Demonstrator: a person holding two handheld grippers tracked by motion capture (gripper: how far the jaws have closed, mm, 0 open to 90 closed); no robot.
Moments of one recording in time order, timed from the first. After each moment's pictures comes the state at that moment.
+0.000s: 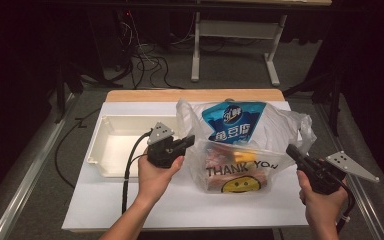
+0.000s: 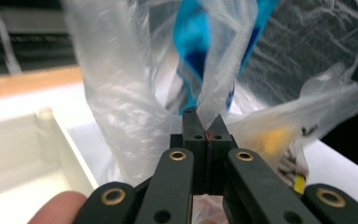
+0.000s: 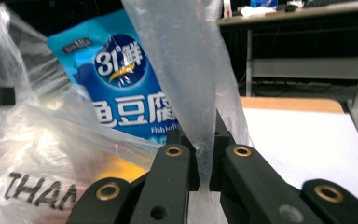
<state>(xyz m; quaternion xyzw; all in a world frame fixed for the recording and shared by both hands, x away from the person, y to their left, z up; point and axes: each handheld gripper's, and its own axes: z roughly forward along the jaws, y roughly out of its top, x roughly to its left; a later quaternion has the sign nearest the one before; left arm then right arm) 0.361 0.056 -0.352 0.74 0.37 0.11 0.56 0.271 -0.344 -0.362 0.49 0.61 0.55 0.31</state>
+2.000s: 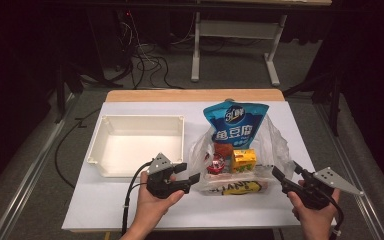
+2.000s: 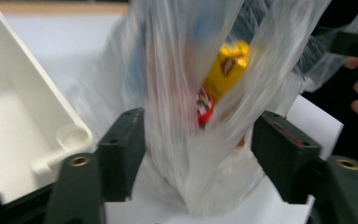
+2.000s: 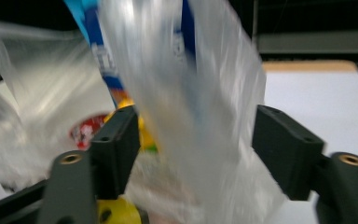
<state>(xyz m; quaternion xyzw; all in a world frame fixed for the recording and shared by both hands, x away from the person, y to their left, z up) 0.317 0.065 -0.400 0.75 0.36 0.08 0.55 0.253 -0.336 -0.396 0.50 0.62 0.53 0.29</state>
